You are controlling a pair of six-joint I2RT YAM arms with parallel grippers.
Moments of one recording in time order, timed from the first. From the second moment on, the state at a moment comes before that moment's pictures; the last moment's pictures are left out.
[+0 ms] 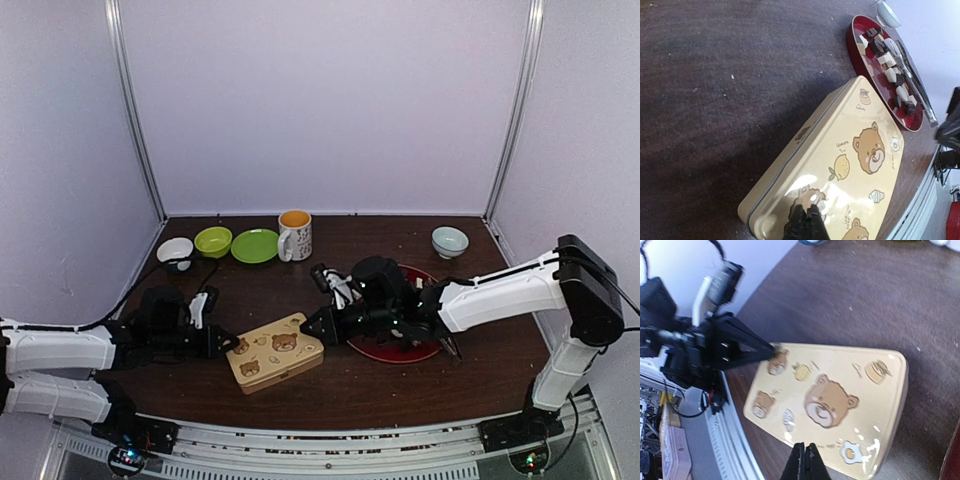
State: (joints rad) left arm -0.64 1.06 0.29 0.12 0.26 -0.58; right arm 1.02 1.71 0.99 0.23 -0.26 0.59
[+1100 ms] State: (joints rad) left arm -0.77 0.60 0.24 -0.16 0.18 -0.53; right arm 0.96 1.50 0.77 0.30 -0.08 0.53
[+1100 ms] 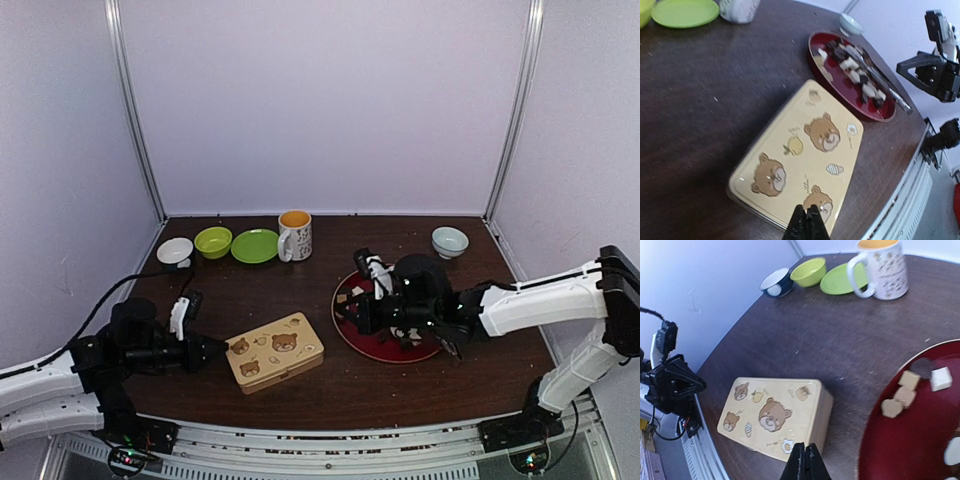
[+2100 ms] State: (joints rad) left arm -0.37 1.04 0.62 -0.13 -0.33 -0.29; right arm 0.48 0.67 0.25 0.34 0.74 0.02
